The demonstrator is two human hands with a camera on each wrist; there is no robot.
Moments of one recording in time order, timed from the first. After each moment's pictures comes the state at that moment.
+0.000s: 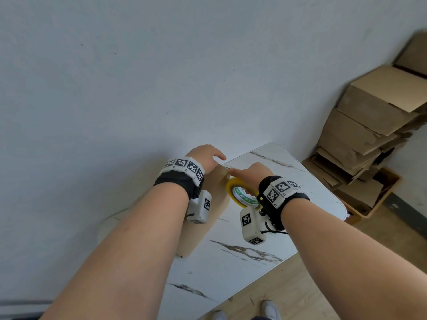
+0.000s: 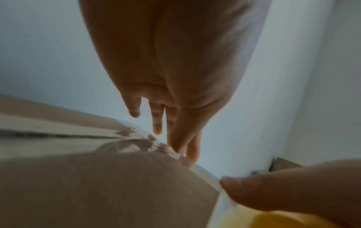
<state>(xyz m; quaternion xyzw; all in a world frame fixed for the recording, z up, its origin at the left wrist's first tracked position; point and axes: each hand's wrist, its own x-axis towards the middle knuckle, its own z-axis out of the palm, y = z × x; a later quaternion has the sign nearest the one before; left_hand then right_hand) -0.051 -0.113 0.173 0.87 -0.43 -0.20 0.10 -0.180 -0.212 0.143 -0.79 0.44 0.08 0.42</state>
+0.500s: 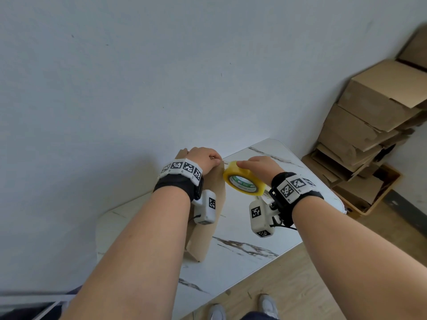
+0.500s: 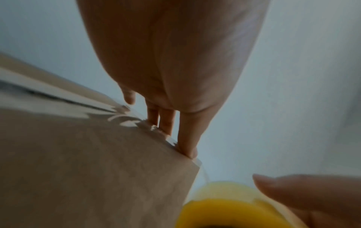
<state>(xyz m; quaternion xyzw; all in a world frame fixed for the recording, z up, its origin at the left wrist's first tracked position) -0.062 -0.110 0.158 0.90 -0.38 -0.20 0.09 -0.202 -0.242 0.137 -0.80 0.38 0.03 0.47</state>
